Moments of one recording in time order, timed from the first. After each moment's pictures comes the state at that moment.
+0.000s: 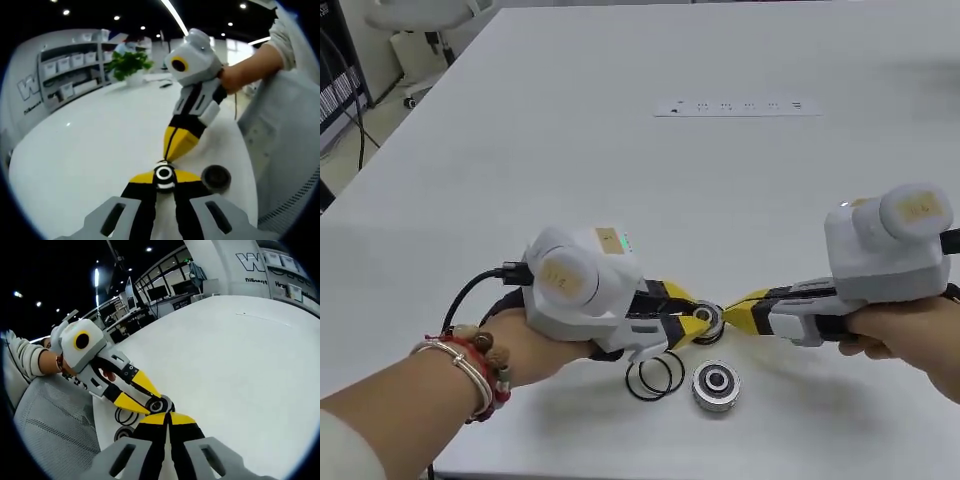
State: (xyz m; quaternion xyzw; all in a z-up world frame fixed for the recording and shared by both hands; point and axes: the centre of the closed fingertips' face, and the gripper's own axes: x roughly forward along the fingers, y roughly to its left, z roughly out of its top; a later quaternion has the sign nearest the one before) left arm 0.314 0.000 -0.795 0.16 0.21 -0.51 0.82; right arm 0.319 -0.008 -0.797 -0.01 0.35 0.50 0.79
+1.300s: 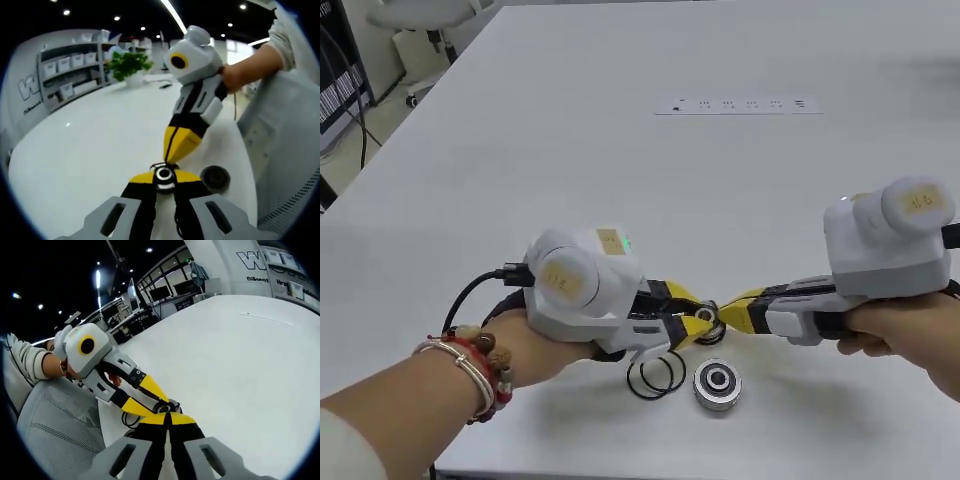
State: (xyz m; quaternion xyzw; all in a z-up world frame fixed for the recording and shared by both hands) left arm 0.312 -0.001 -0.795 0.15 0.20 -0.52 0.82; right arm 0.313 -0.001 -0.791 0.00 0.35 0.52 0.78
